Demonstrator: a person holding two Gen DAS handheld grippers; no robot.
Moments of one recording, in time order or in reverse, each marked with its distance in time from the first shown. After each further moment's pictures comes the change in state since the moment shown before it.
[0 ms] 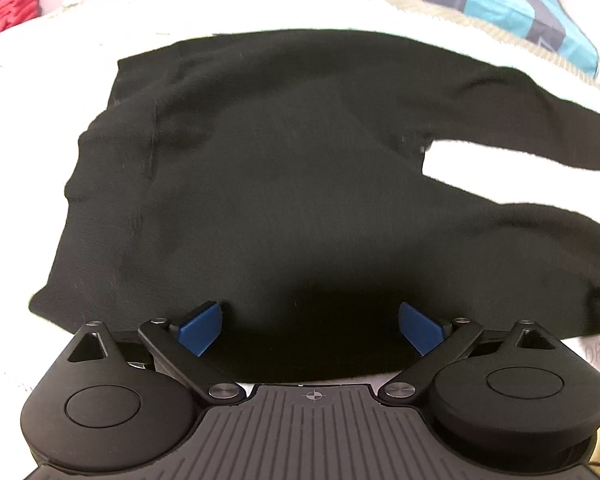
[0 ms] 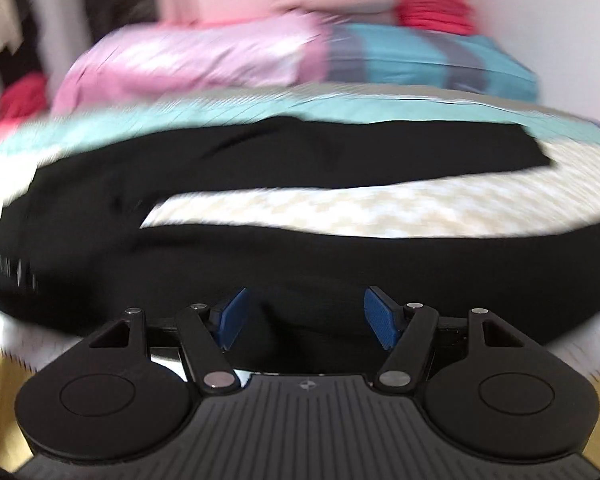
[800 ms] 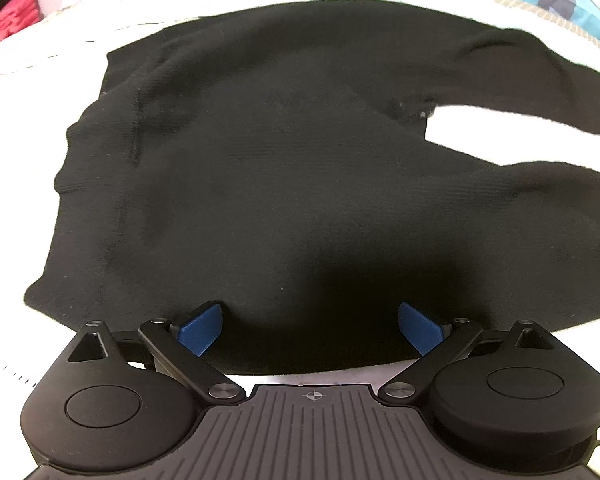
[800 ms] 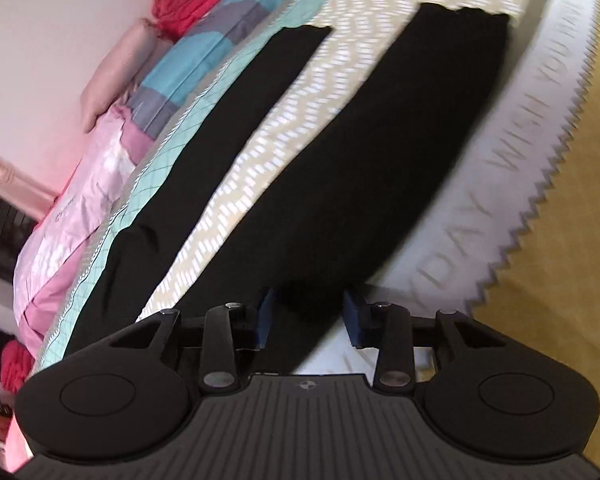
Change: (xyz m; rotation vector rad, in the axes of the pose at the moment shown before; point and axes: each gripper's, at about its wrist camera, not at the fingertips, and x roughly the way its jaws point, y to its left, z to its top) left arm 0.023 -0.021 -0.005 0.056 0.065 0.084; right arm 0.003 -0.165 -0.035 0.903 -0.011 -0.017
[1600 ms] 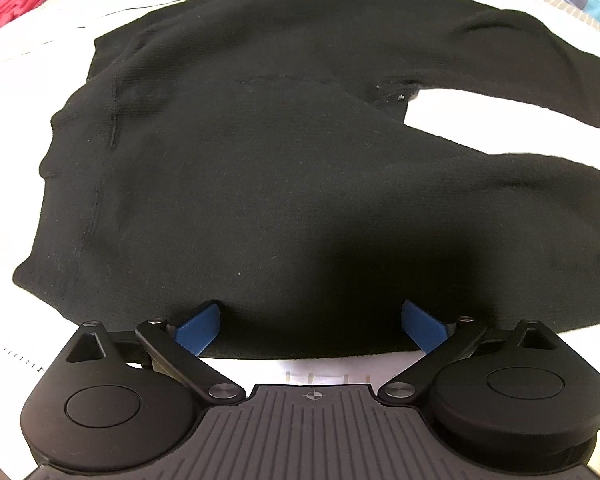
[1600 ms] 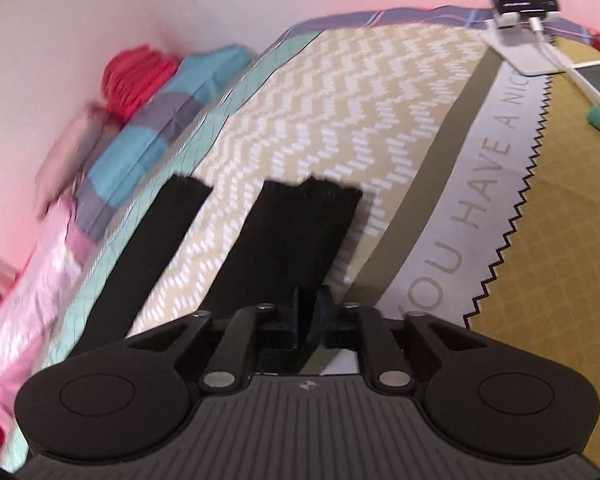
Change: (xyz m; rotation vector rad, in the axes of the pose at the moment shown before) left arm 0.001 -0.023 0.006 -0.036 0.073 0.017; right arm -0.018 -0.086 0.119 0.079 -0.225 -0.111
